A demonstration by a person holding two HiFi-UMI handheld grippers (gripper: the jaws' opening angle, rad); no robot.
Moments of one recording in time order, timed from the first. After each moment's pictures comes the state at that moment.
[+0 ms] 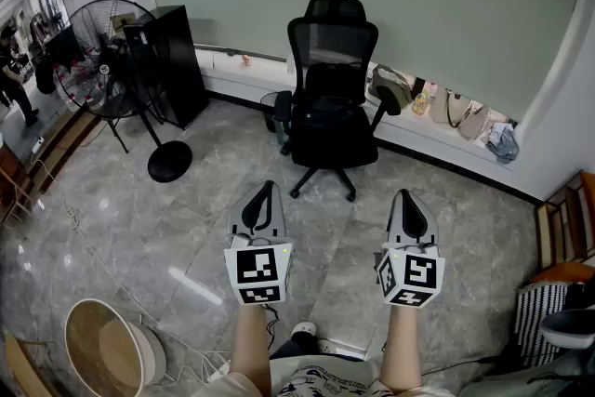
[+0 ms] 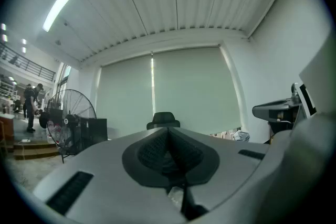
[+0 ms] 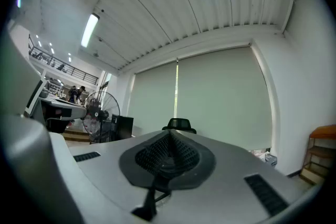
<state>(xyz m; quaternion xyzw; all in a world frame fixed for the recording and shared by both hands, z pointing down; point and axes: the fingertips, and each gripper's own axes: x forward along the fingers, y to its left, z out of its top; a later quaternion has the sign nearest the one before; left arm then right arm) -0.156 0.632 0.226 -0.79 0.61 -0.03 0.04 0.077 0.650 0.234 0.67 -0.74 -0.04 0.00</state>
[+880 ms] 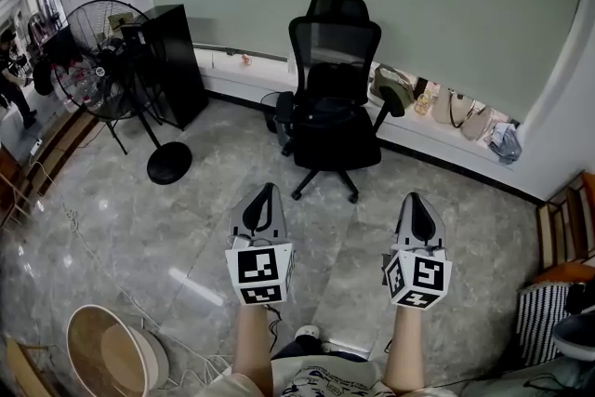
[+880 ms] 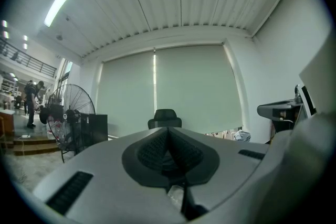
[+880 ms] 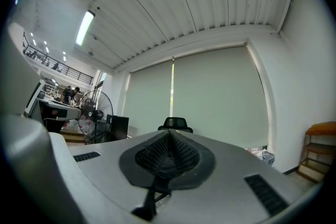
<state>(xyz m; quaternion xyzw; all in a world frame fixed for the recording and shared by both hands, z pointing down) -0.173 0.595 0.239 -0.79 0.61 -0.04 0.02 0.082 0.620 0.244 0.69 -0.72 -0.03 -0.01</state>
